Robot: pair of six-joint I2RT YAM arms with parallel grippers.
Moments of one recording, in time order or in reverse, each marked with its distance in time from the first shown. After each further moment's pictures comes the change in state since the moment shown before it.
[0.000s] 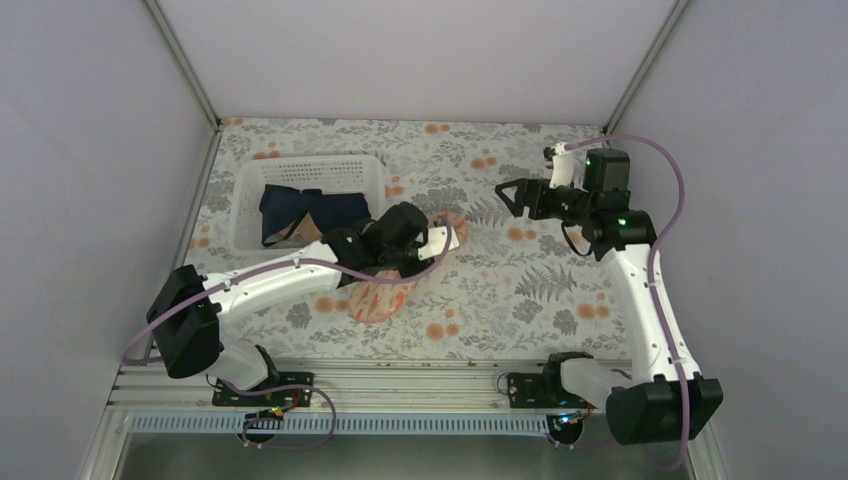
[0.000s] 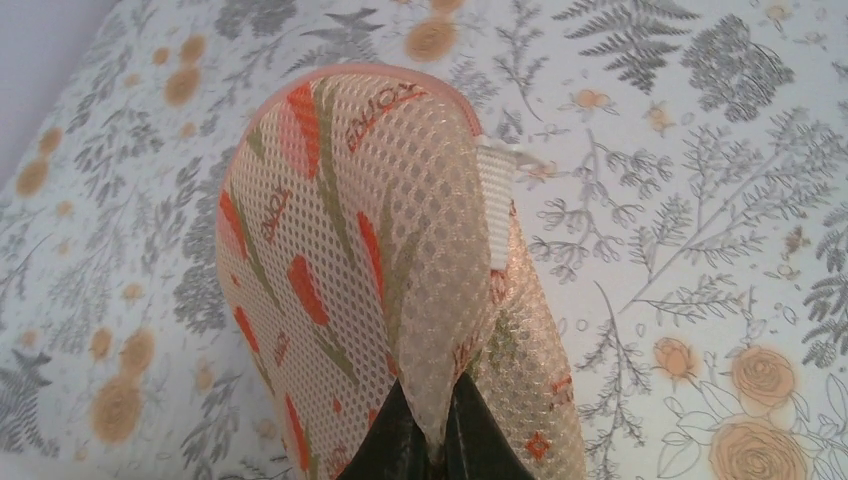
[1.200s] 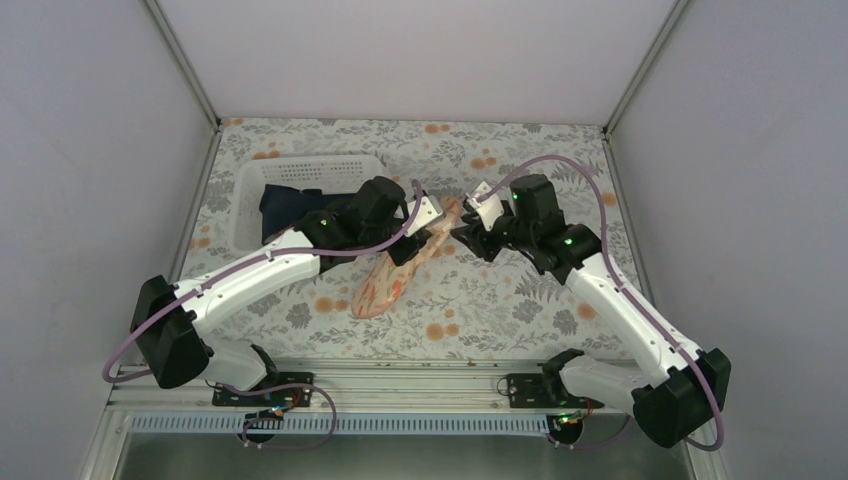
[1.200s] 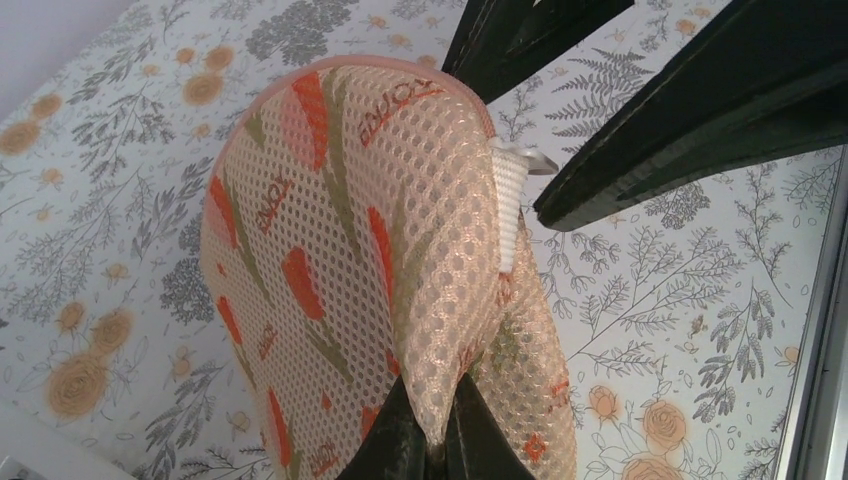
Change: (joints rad) left arm 0.130 -0.074 0.089 -0.098 0.167 -0.178; right arm 0.426 -0.013 -0.158 0.077 0.206 -0.460
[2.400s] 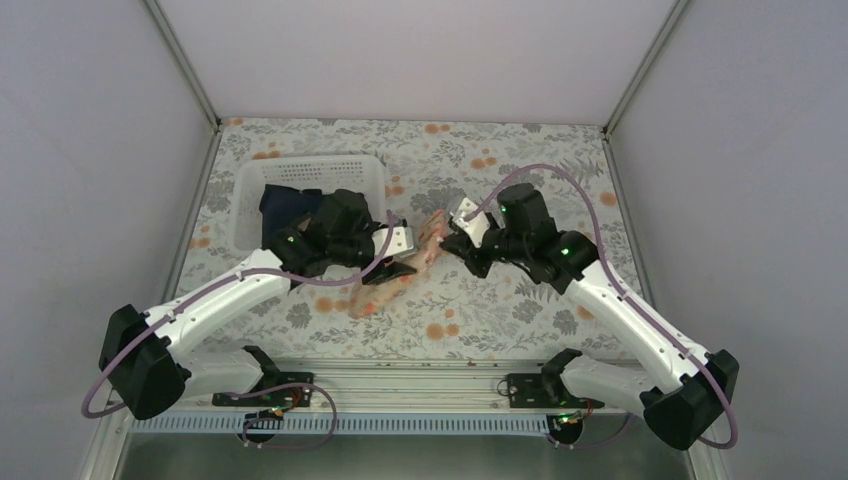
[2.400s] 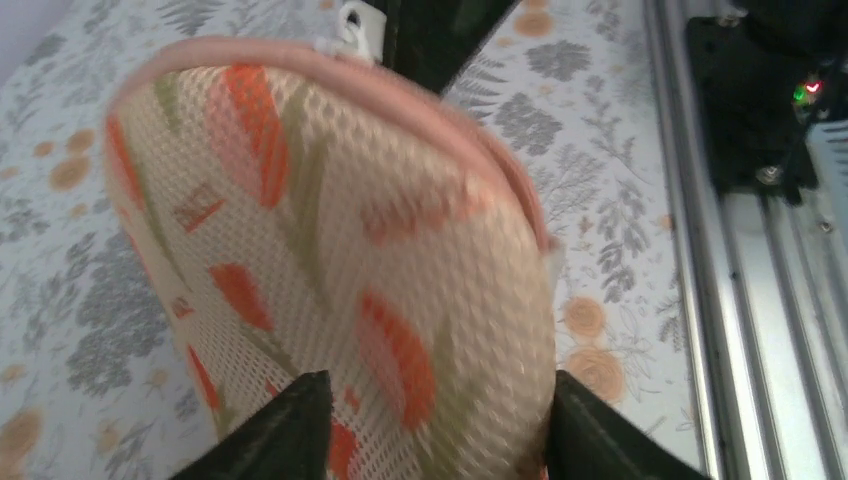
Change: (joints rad) left arm 0.117 -0.175 -0.232 0.052 0.341 0.320; right arm 0.106 -0.025 0.014 -0.052 -0.017 -0.034
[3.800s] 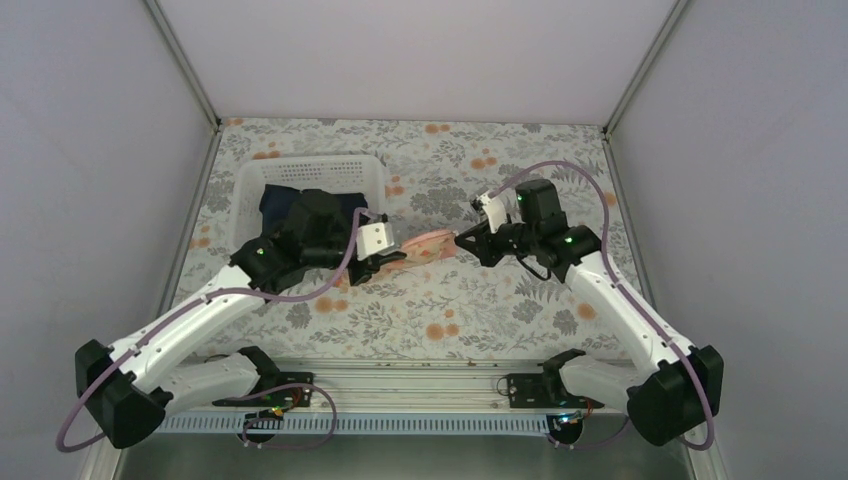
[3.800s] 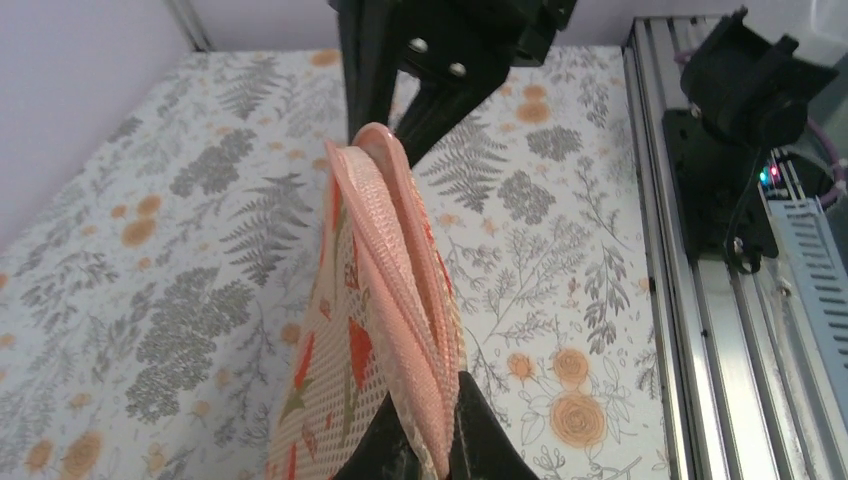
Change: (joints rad) left arm 0.013 -0.161 -0.022 -0.010 0.046 -0.043; right arm -0.183 0.044 -0.074 0.032 -0.189 0.264
